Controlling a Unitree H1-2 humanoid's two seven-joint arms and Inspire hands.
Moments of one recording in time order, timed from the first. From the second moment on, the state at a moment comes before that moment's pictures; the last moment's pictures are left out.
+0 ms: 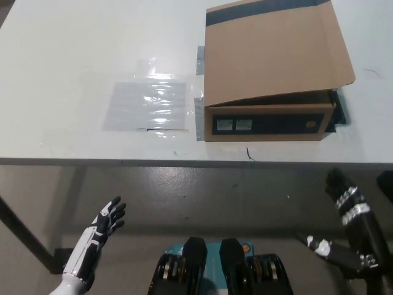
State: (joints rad) left_arm 0.01 0.19 -0.02 0.11 -0.04 -0.20 -0.15; right_arm 0.02 -0.13 0.00 -0.15 0.17 -0.24 0.15
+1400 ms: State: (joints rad) left_arm 0.01 0.19 -0.04 0.10 -0.04 -0.20 -0.15; right_arm -0.55 -0.10 -0.33 0.13 0.63 -0.03 0.09
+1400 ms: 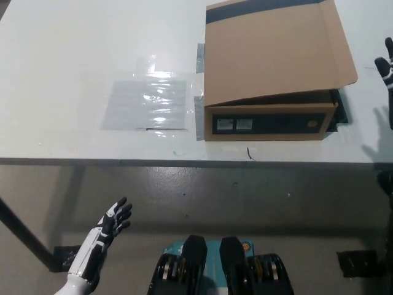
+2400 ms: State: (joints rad) left_arm 0.01 0.19 -0.04 0.11 -0.05 -0.21 -0.15; right_arm -0.65 -0.07 -0.41 0.46 0.73 0.00 0.12
